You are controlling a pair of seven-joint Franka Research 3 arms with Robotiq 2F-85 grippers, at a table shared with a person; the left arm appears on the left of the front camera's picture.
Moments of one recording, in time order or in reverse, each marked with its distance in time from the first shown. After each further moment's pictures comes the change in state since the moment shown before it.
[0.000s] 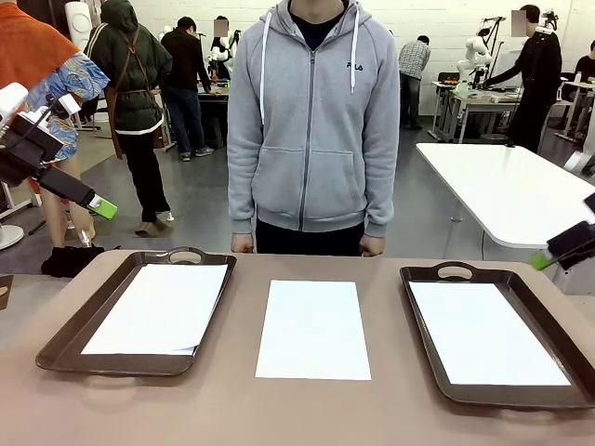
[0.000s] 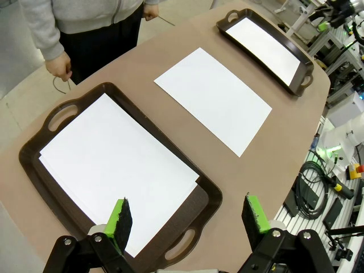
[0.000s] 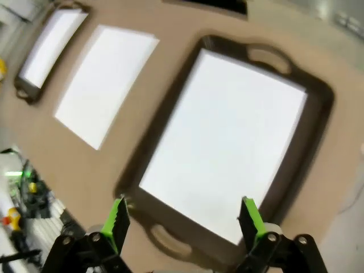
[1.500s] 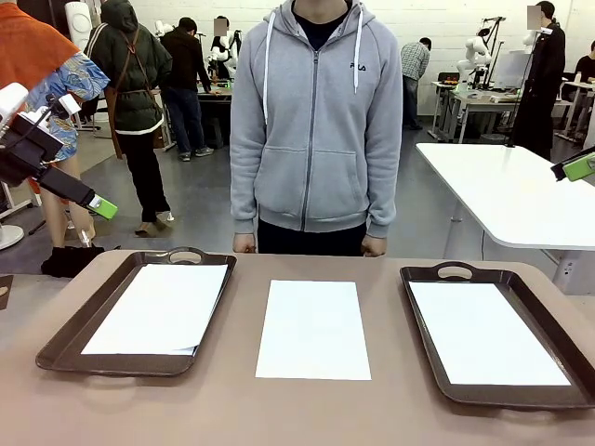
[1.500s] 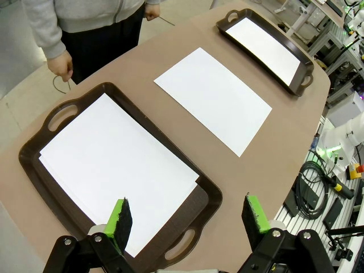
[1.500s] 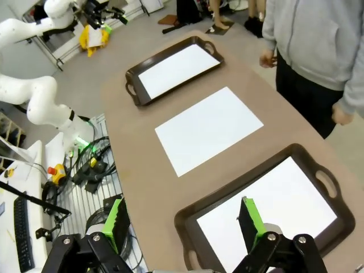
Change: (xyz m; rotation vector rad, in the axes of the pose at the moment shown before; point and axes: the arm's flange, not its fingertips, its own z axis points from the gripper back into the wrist) left arm 0.000 0.000 0.000 0.000 0.000 0.000; right arm 0.063 0.021 0.093 0.381 -0.161 0.385
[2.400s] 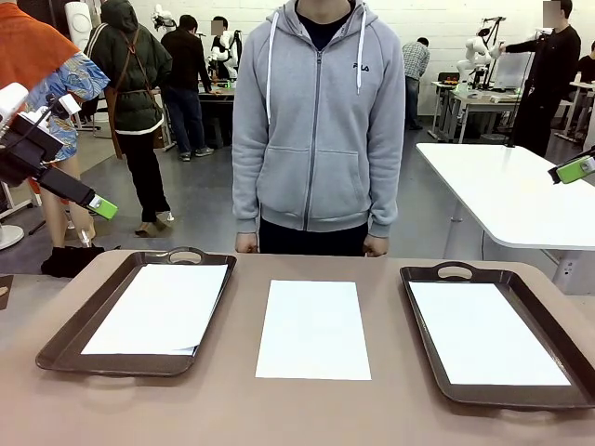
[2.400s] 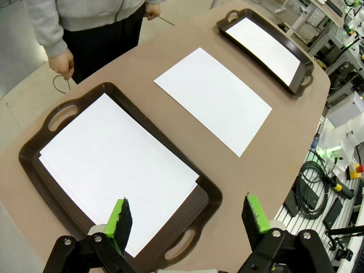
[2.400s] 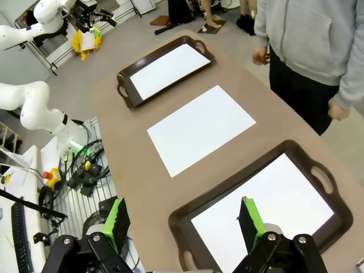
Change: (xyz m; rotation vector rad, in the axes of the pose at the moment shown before) left arm 0.000 0.000 0.000 0.000 0.000 0.000; right arm -0.002 -0.010 -0.004 -0.023 0.004 -0.023
